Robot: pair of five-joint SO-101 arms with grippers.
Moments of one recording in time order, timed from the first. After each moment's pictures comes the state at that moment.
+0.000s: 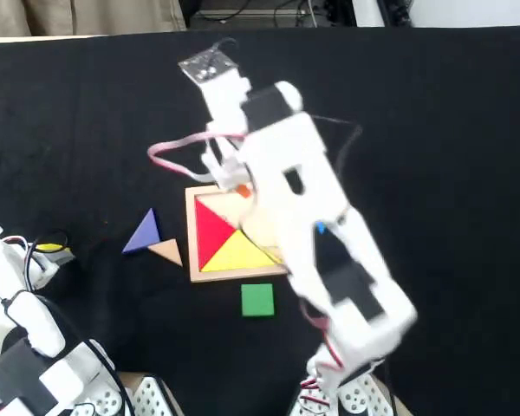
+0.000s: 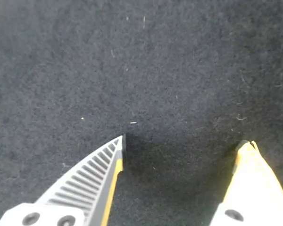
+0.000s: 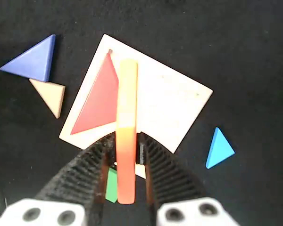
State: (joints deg) left arm -50.0 -14.4 54.3 47.6 1.0; right arm -27.2 4.6 -14.8 93.3 4.5
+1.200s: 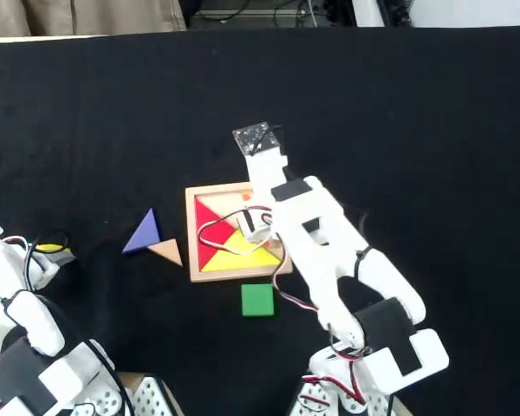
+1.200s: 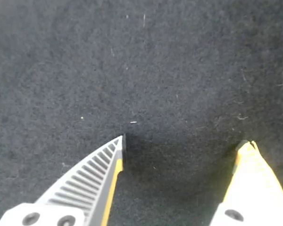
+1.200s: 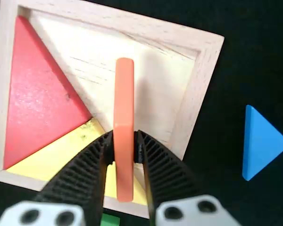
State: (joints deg) left arm -50.0 -14.0 54.3 47.6 1.1; right arm -22.9 -3.6 37.8 50.3 -3.1
